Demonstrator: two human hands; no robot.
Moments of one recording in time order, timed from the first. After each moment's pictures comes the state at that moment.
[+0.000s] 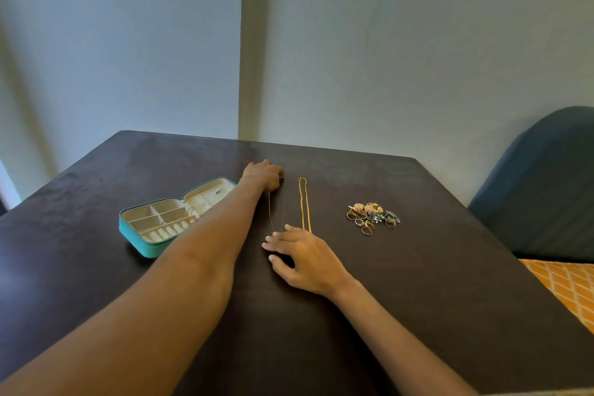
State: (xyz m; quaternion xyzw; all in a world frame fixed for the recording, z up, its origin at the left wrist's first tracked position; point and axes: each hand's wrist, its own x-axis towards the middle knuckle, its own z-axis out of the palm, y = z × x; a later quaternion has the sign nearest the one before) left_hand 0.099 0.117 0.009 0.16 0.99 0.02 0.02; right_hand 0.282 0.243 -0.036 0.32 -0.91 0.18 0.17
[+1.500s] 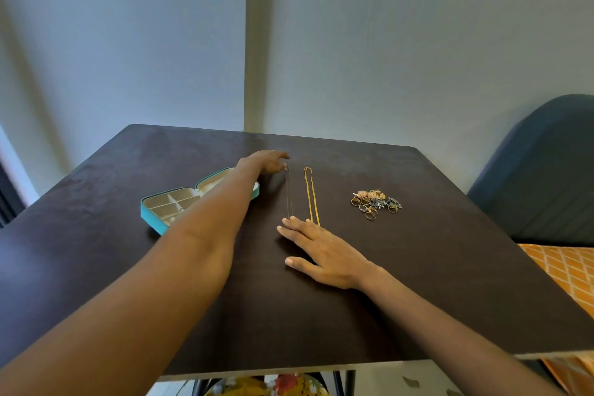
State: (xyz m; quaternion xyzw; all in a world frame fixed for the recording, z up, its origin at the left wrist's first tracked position) left_hand 0.091 0.102 0.017 0.19 0.97 0.13 0.07; right_hand 0.305 0.263 -0.023 0.33 -0.94 0.09 -0.01
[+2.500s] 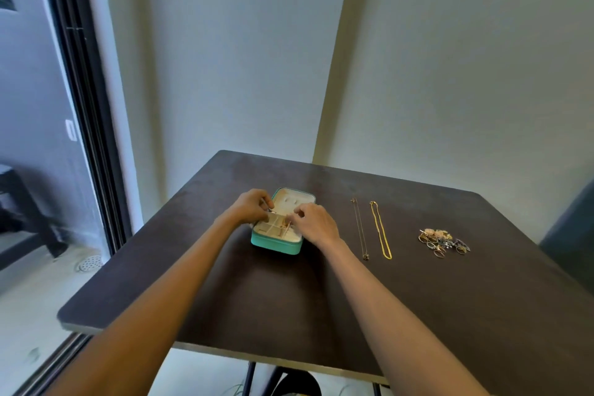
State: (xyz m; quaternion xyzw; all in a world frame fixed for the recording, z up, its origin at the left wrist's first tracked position) left_hand 0.219 -0.084 0.012 0.04 0.94 0.34 -0.01; right_hand 0.232 0.088 0.001 0.11 -0.96 0.25 0.07
